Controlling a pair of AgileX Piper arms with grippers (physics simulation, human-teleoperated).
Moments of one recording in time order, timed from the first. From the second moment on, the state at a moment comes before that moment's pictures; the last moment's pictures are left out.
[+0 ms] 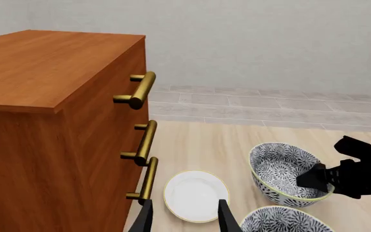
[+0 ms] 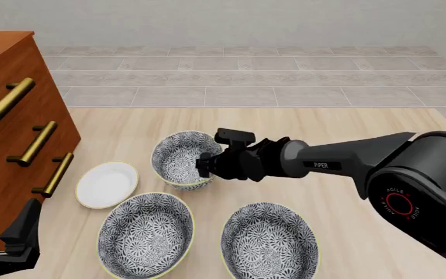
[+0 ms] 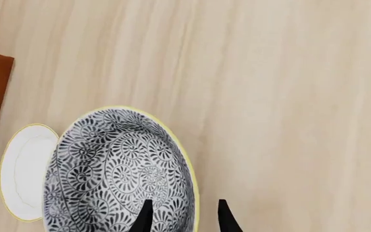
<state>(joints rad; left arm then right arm) 0.05 0.15 0.00 -0.08 -0.04 0.64 2.12 -1.33 0.11 0.54</state>
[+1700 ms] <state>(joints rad) 0.03 0.13 0.00 -0.06 -0.04 0.68 1.74 -1.32 0.26 0.42</state>
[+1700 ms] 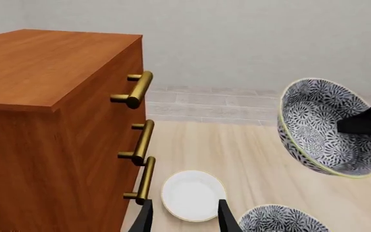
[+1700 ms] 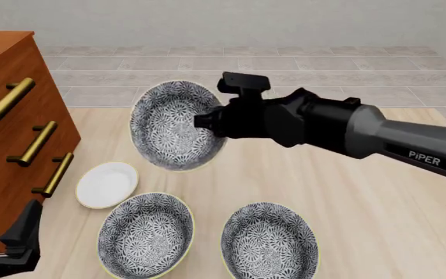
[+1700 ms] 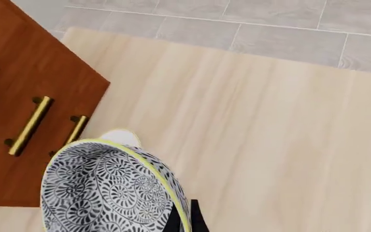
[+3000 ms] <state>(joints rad) 0.04 0.11 0.00 -0.05 -0.04 0.96 1.67 -1.27 0.29 0.41</state>
